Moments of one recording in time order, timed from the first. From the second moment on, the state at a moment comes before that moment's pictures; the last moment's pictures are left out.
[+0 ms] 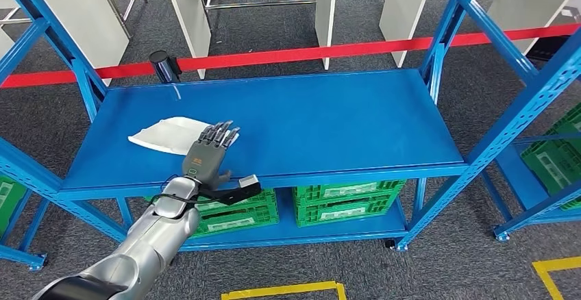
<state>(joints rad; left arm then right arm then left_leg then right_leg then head) -0.68 -0.08 -0.24 -0.34 -1.50 0.64 -0.22 -0.09 0.20 -1.06 -0.20 1.06 -0.06 -0.02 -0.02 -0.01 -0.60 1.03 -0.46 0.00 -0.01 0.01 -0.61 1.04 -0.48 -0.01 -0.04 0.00</state>
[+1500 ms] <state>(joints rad) -0.63 0.10 -0.31 -0.36 -1.48 0.71 0.03 -0.09 0.18 -1.06 -0.20 1.07 -0.06 -0.07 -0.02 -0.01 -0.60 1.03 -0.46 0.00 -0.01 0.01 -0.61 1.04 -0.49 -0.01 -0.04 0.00</state>
